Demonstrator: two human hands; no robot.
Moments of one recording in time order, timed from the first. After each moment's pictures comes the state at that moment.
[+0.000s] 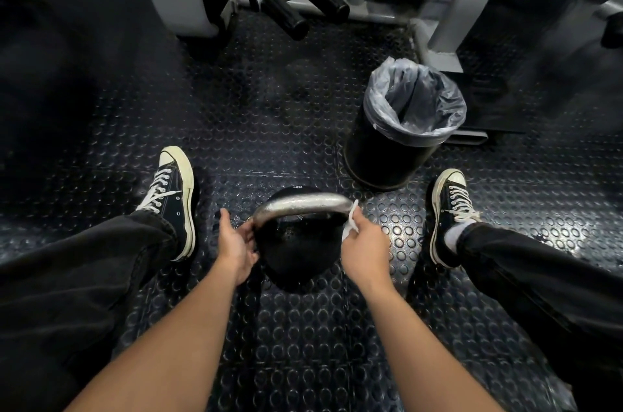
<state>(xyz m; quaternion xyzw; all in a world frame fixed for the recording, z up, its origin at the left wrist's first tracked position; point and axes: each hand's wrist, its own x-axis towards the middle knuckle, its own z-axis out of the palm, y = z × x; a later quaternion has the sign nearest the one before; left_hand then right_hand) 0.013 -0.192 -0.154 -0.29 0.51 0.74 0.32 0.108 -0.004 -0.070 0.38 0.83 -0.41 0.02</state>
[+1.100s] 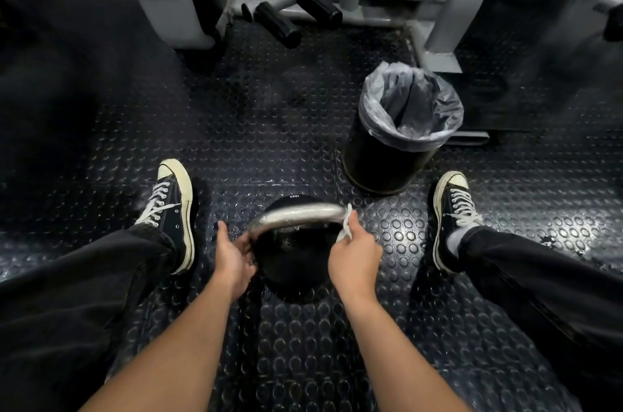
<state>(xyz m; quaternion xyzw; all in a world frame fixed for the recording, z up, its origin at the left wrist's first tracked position) 0.011 -0.192 -0.163 -0.30 0.53 0.73 0.31 0.098 -0.018 -0.075 0.44 0.78 -0.44 -0.05</state>
